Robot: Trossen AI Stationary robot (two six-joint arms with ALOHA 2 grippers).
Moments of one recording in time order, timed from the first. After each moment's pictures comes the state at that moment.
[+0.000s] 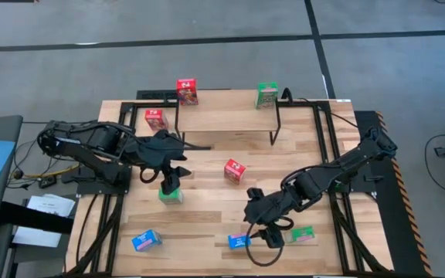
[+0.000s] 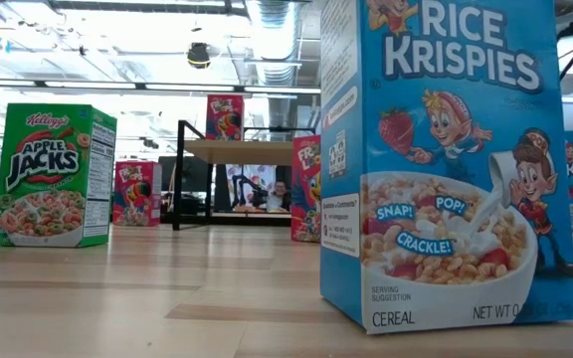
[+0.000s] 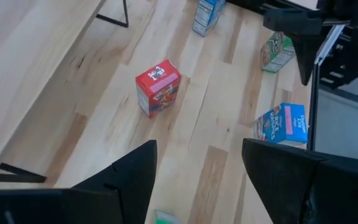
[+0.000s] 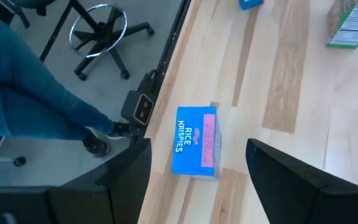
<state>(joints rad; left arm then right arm) -0.27 1.37 1.71 -1.11 -0.31 -0.54 0.50 1.59 1.42 -0.60 -0.05 0.31</state>
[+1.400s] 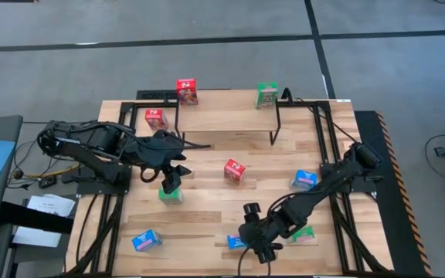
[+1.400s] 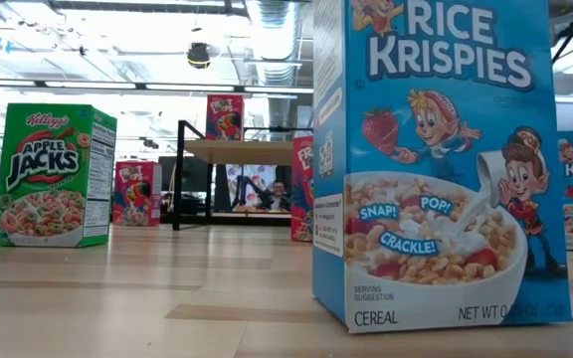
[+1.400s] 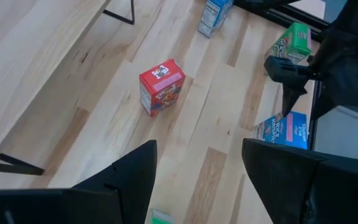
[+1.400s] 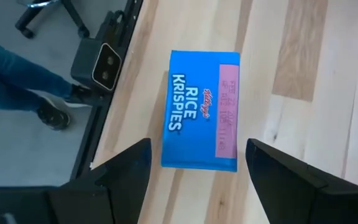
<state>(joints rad) -0.27 1.37 1.71 -1.12 -0.33 -0.59 0.59 1.81 1.44 -0.60 0.10 0.36</state>
